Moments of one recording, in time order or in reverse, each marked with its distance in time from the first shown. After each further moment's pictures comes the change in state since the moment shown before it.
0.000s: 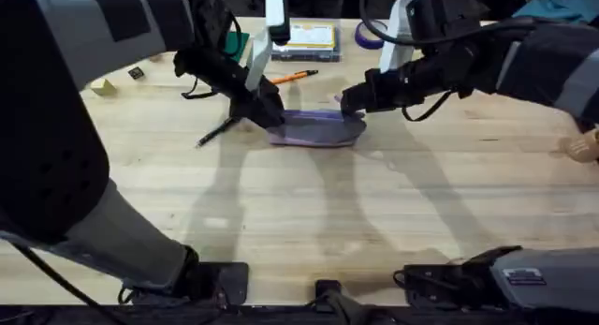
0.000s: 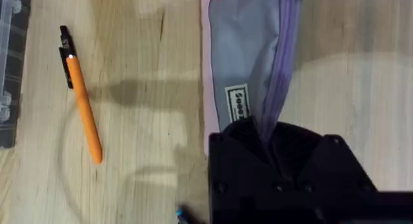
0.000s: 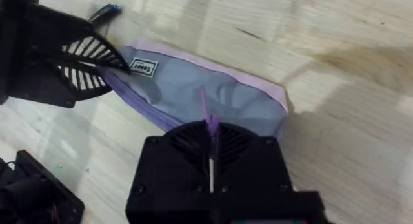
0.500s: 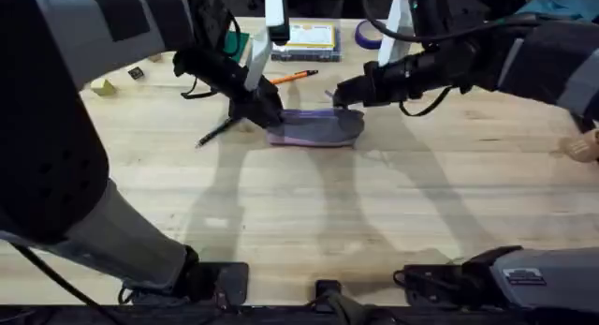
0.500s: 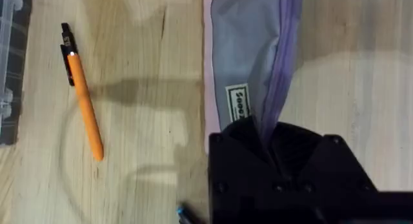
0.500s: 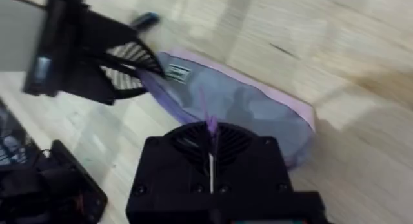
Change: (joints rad) left arm 0.000 0.000 0.000 0.001 -0.005 0.000; right arm -0.002 0.000 0.014 0.045 -0.119 0.000
